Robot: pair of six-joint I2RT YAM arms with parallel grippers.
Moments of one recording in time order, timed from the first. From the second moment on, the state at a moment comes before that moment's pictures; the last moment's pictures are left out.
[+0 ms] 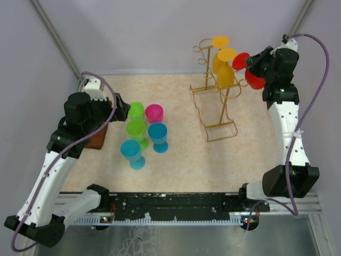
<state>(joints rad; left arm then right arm) -0.37 0.94 1.22 -0.58 -0.06 -0.21 -0.07 1.39 1.53 -0.31 -0.16 0.59</state>
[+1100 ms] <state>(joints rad) -0.37 0.87 1.14 -0.55 0.12 -0.31 -0.07 0.63 1.02 -0.39 0.08 0.48</state>
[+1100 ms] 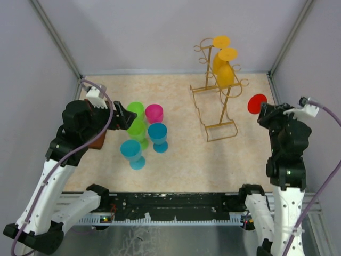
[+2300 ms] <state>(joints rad) -0.72 0.76 0.68 -0.02 0.54 -0.77 0.53 0.58 0.67 -0.27 -0.69 0.63</state>
